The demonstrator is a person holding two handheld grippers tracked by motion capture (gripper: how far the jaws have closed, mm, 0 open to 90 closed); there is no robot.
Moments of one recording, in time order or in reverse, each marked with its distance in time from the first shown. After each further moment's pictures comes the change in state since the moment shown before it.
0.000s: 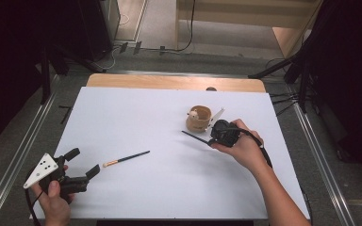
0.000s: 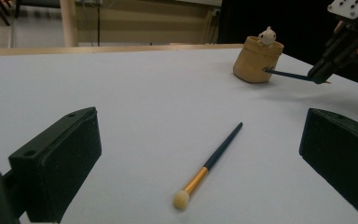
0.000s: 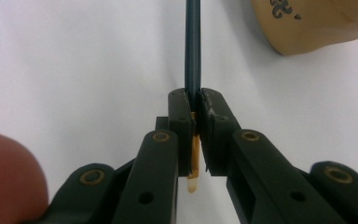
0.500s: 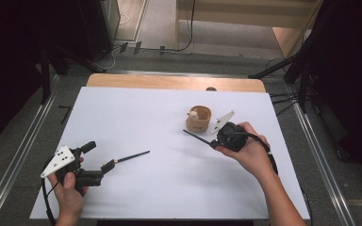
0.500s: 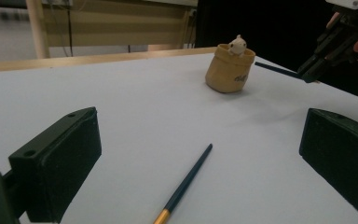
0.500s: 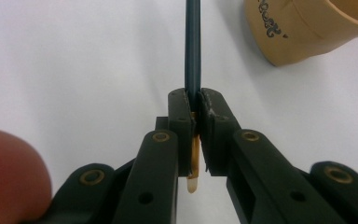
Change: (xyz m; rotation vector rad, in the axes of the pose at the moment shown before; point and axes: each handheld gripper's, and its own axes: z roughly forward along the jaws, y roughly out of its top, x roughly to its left) left arm -0.024 0.021 0.037 0.010 -0.105 0.025; right arm 0.016 -0.014 -0.028 -0.104 -0.018 -0.005
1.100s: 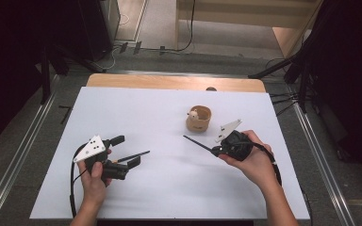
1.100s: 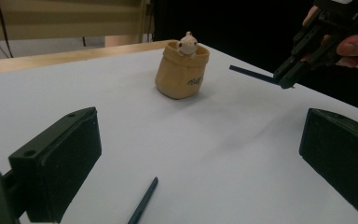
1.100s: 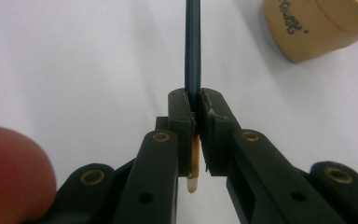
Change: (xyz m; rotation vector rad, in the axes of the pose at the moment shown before) left arm -0.027 0.017 0.061 0.052 -0.162 0.023; right arm 0.021 -0.015 -0.010 -0.056 0.014 -0.010
